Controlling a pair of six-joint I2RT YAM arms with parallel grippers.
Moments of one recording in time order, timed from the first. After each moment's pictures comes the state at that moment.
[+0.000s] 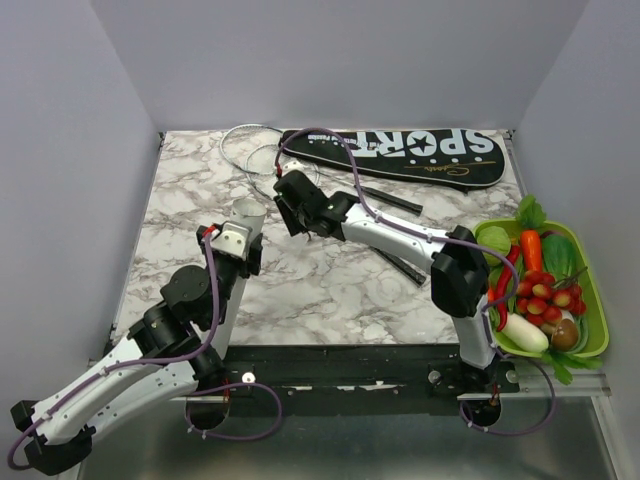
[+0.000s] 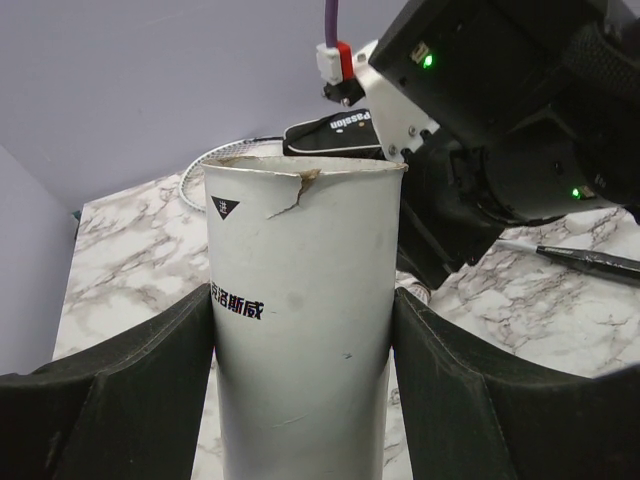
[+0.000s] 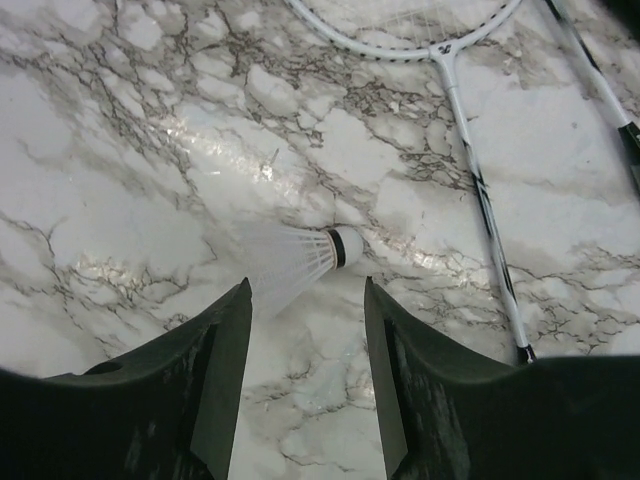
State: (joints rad) left arm -0.92 0.48 0.66 -0.17 -0.64 0.17; right arm 0.94 2.05 1.81 -0.53 0.38 0.24
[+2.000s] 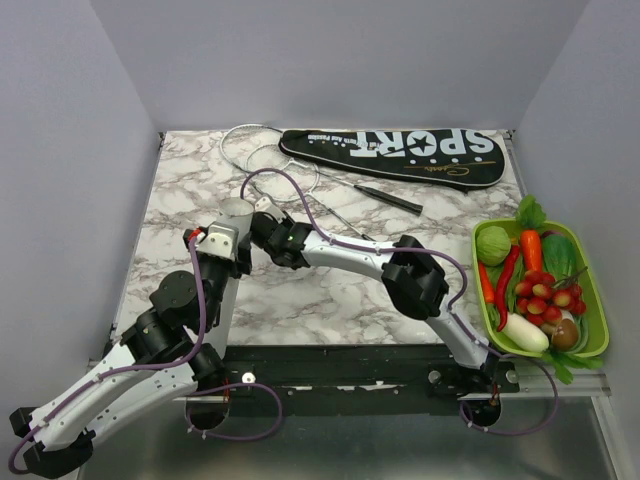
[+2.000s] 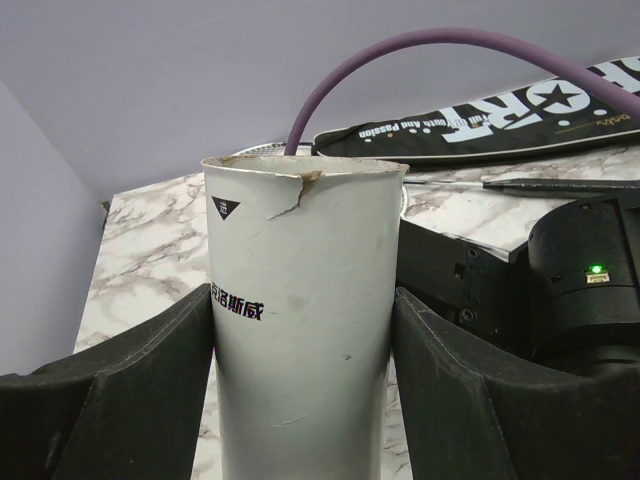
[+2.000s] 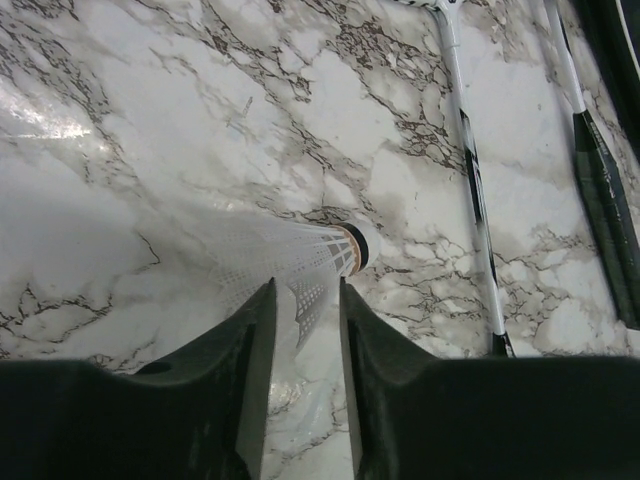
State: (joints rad) left arm -0.91 0.42 0.65 -0.19 -0.70 0.17; right arm 1.09 2.31 1.92 -0.60 0.72 0.14
